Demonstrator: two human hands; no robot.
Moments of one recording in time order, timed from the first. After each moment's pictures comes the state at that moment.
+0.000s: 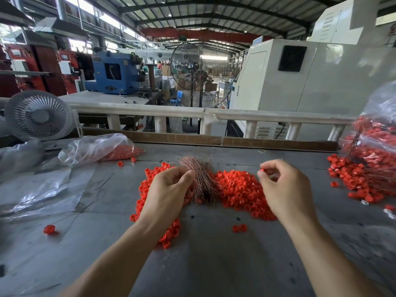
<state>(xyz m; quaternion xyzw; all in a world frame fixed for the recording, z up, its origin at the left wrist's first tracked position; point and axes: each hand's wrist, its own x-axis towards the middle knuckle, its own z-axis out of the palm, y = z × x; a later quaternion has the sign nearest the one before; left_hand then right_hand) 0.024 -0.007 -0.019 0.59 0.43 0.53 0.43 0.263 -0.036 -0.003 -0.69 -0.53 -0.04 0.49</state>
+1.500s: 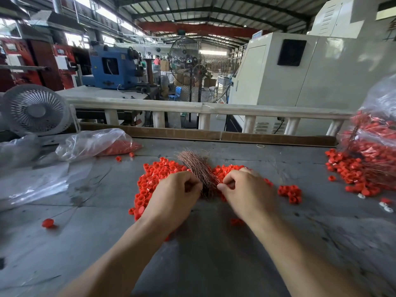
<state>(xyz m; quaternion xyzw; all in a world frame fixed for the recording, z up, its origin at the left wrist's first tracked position) 0.029 -0.017 -0.025 0.74 0.51 0.40 0.17 0.215 -0.024 -0.027 -0.70 -0.64 -0.06 0.32</state>
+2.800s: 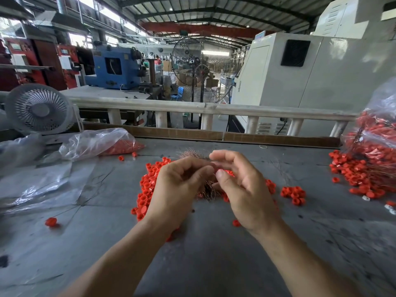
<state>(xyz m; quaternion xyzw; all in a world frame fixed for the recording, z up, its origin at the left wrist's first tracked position) 0.036 -0.033 -0.002 0.66 0.30 0.57 0.38 0.192 -0.056 -0.004 -0.42 -0.67 0.24 0.57</state>
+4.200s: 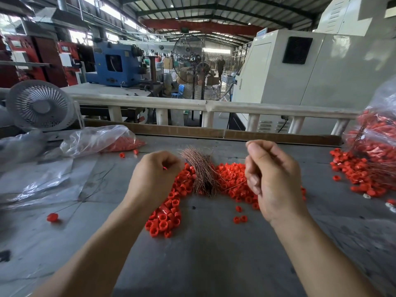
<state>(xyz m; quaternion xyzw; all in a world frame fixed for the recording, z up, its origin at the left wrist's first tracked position) -0.005 -0.002 -0.001 0.67 0.54 0.47 0.18 0.210 -0.061 0.022 -0.35 -0.47 0.36 0.72</state>
